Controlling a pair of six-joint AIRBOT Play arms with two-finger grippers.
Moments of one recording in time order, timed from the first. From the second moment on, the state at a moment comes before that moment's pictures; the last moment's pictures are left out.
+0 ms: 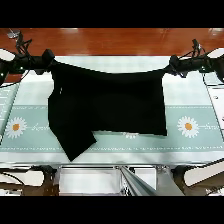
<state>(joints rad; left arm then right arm) 0.15 -1.59 1.40 0.82 -0.86 -1.49 -0.20 -1.77 1.57 -0.83 1.09 1.45</state>
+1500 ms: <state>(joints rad) 0.51 -1.44 1.05 1.12 -1.48 -1.36 -0.34 -1.36 1.14 -1.22 1.32 1.46</state>
